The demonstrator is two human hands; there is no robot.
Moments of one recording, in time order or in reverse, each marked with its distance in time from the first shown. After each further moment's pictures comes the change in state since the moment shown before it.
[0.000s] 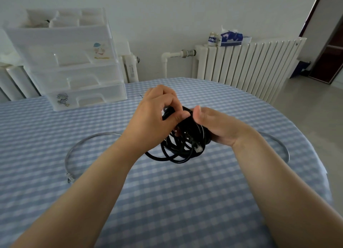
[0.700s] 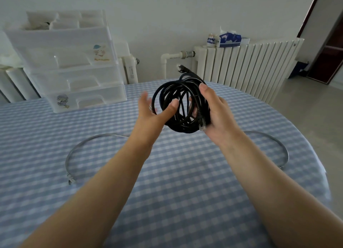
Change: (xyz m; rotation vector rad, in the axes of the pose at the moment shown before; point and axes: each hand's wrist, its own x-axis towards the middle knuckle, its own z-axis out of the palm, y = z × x) left_hand -0.003 -0.013 0.018 -0.656 0.079 -0.625; right_hand 0.013 -0.007 0.015 0.533 0.599 -0.224
